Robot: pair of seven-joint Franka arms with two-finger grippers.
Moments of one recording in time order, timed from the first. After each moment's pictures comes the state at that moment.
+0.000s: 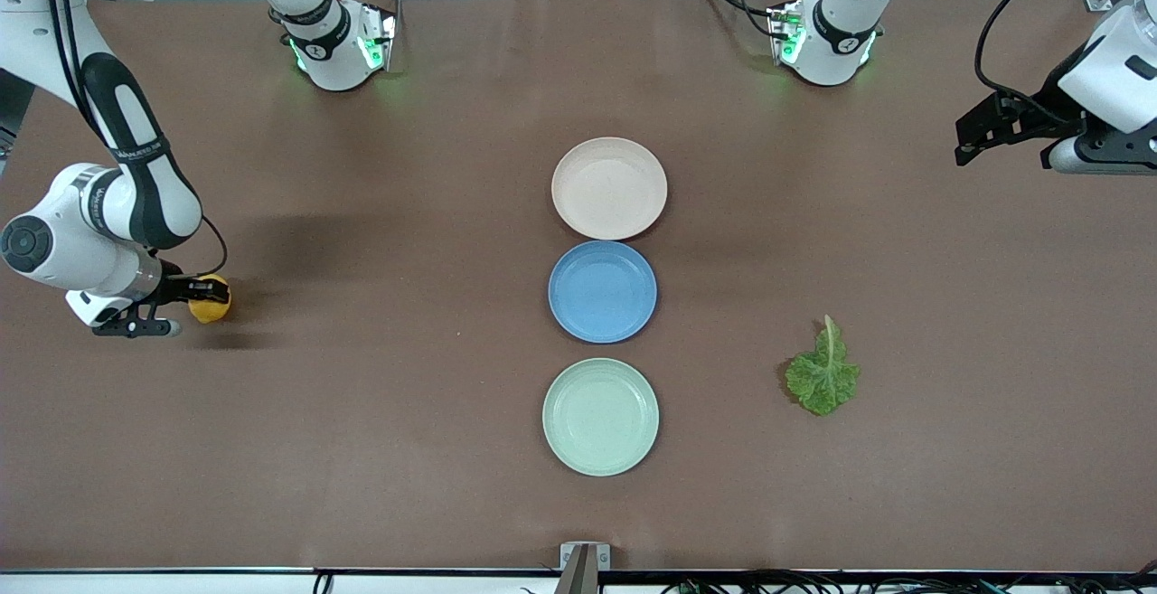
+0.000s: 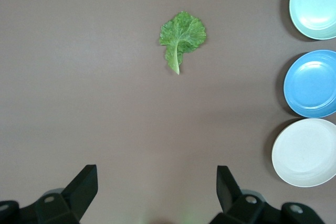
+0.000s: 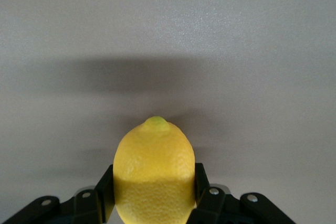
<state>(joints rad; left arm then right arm) 0.02 -0.03 -0.14 -1.55 0.00 1.51 -0.06 -0.33 0.47 0.05 -2.04 -0.08 2.42 -0.23</state>
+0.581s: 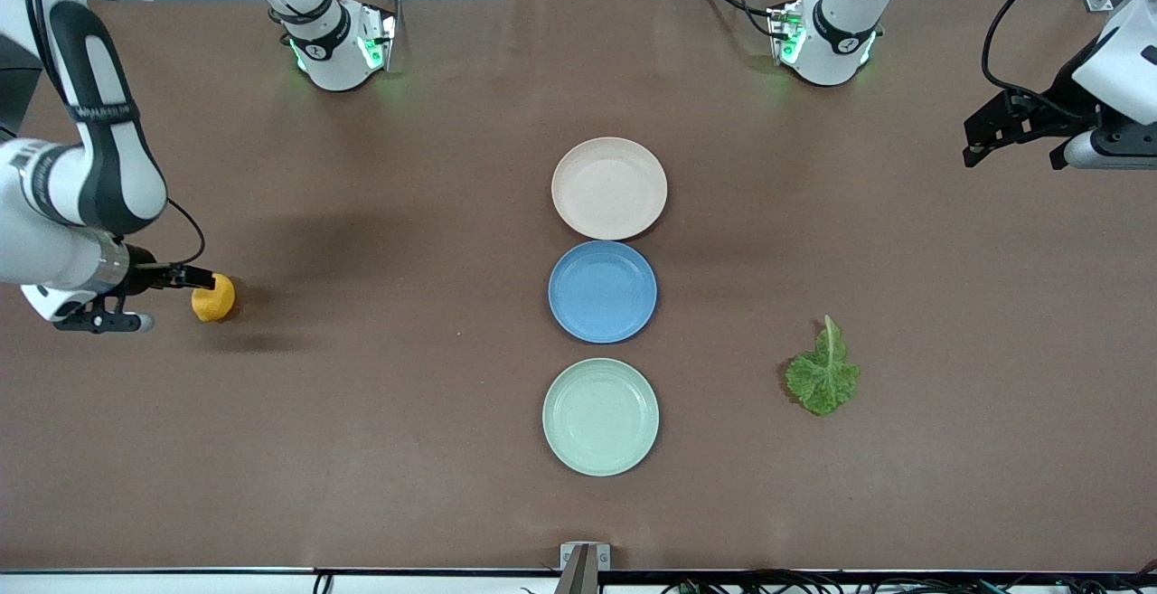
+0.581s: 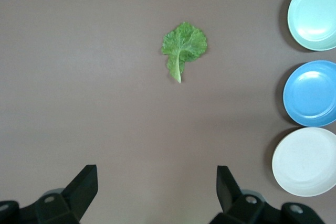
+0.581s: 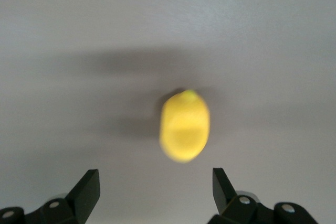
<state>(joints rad) 0.04 -0.04 -0.15 -1.56 0.00 1.55 -0.06 -0.30 0.26 0.11 -1.94 -0.08 2.04 -0.09</state>
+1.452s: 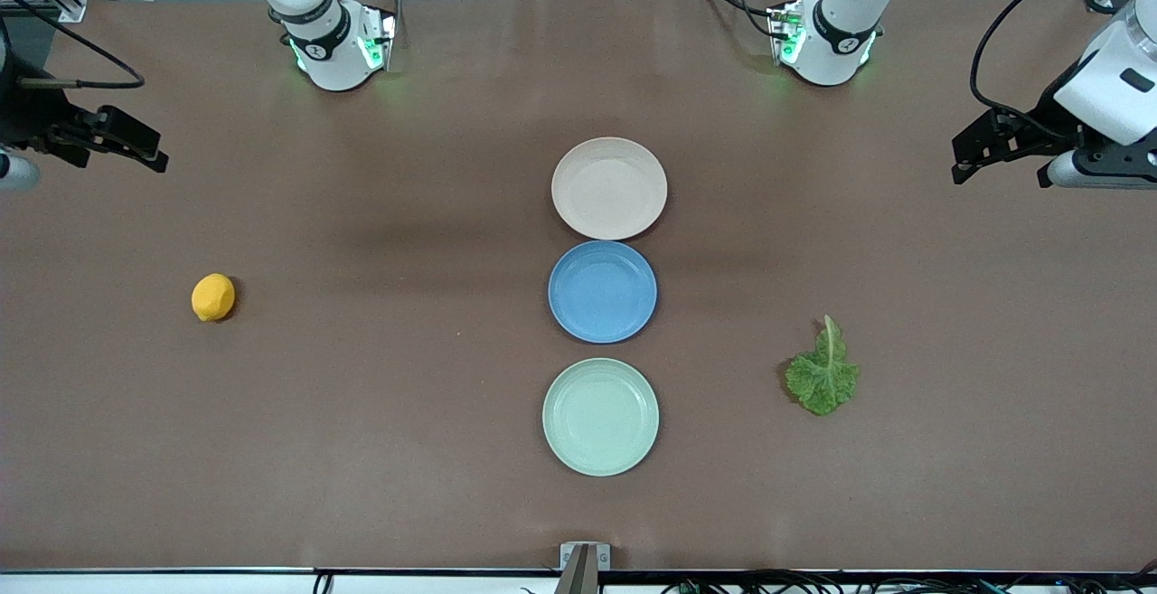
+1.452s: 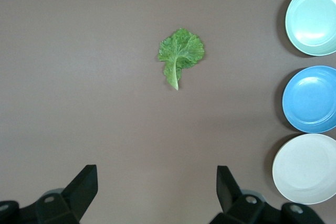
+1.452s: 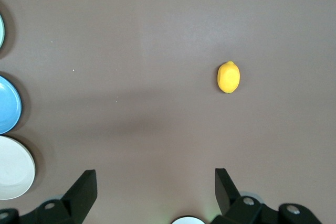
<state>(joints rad) 0.04 -0.03 -0.16 -1.57 0.00 1.59 -0.06 -0.10 -0.01 0.13 -1.49 0.02 1.42 0.12</state>
